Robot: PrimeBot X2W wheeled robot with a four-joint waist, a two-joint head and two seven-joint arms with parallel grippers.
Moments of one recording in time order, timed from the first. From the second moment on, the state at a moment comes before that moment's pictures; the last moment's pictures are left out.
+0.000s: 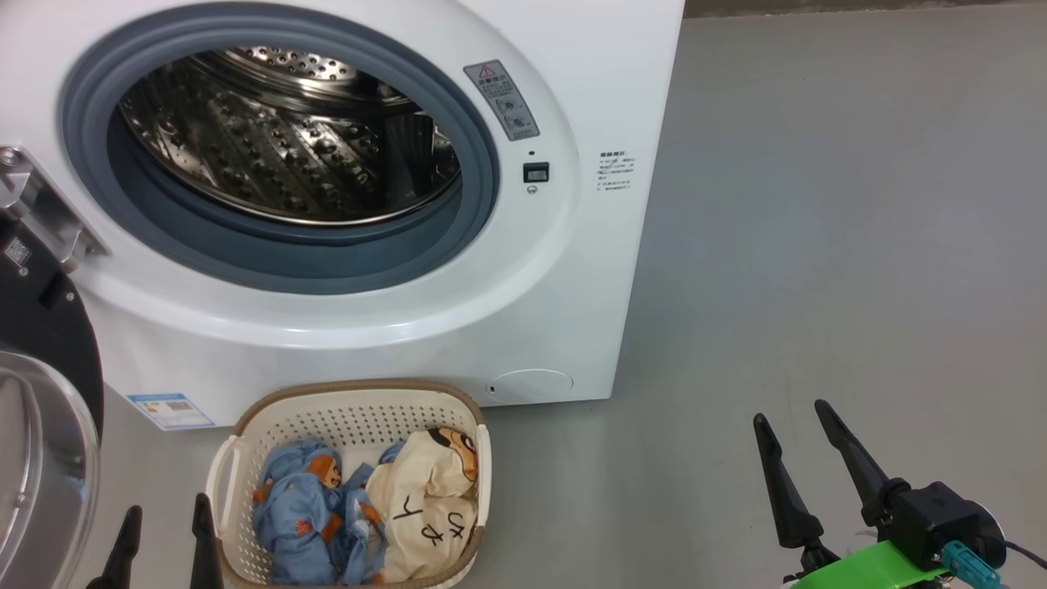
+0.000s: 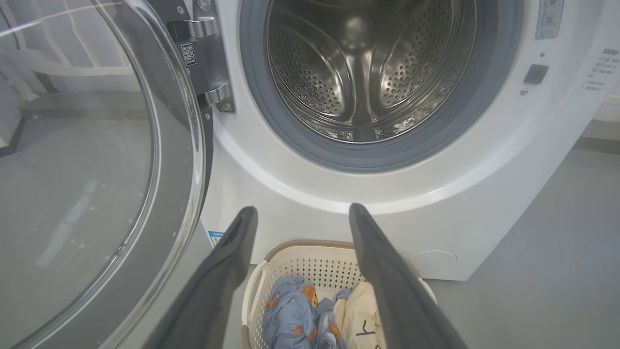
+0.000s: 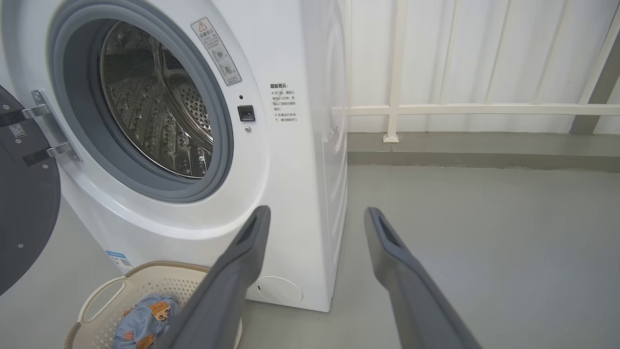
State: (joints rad) left arm 0.11 0.08 0.11 0.11 -0.22 -0.01 -0.25; right arm 0.02 -0.05 0.02 0.05 0.13 0.13 -0.25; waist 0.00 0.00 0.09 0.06
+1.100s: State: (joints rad) left arm 0.04 0.07 0.10 0.12 -0.20 -0.05 -0.25; right arm 0.01 -0.05 0.02 0.04 0.12 0.13 -0.25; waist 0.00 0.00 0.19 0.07
